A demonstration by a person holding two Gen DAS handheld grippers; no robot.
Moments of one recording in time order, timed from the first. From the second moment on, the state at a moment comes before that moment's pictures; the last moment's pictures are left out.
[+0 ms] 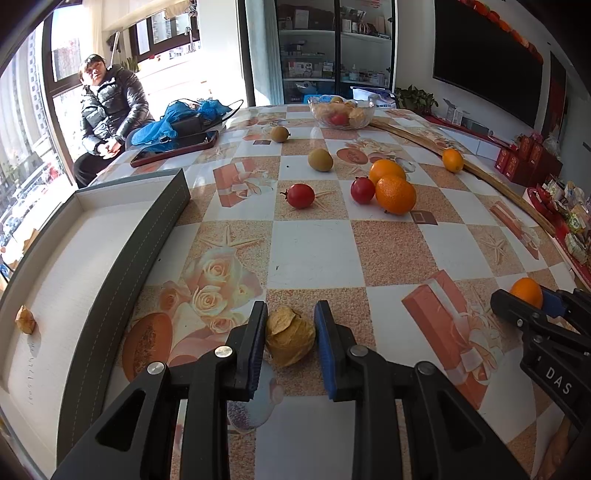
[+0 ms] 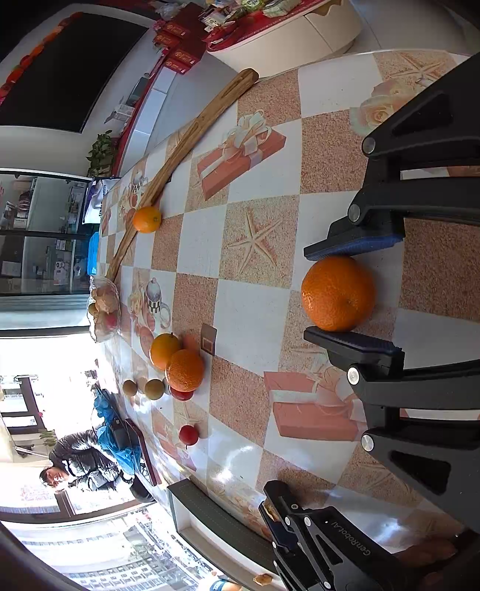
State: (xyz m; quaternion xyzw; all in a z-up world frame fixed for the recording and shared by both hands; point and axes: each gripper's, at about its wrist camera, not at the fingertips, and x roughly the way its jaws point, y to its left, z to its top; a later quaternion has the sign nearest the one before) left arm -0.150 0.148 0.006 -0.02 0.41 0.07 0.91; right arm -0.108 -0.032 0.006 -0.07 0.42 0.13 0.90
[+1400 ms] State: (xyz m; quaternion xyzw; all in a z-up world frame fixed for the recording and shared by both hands) left arm -0.150 0.147 0.005 -0.02 0.41 0.07 0.91; right arm -0.108 -0.031 0.006 -0.07 0.42 0.13 0.89
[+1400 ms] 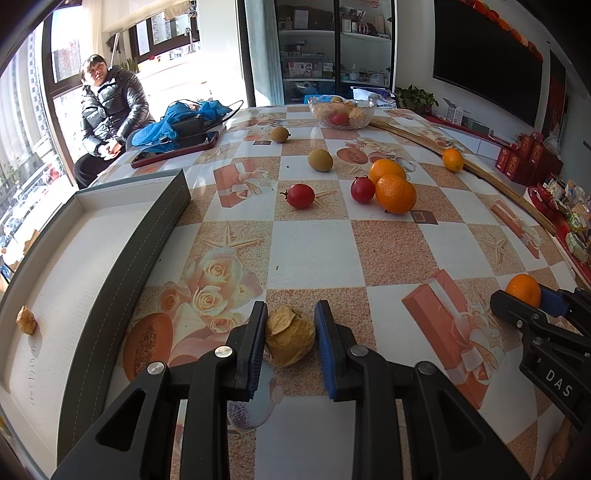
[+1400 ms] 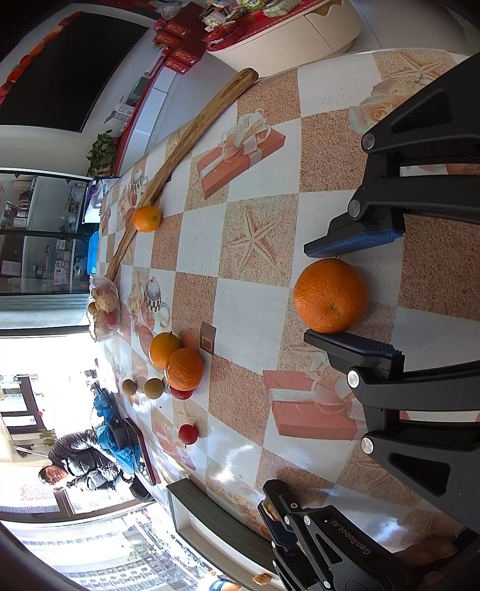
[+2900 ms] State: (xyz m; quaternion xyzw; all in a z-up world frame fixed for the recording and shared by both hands) left arm -0.167 0.180 0.015 -0.13 0.44 -0.02 0.89; right arm -0.109 -0.043 0.014 -0.01 0.49 0.15 0.86
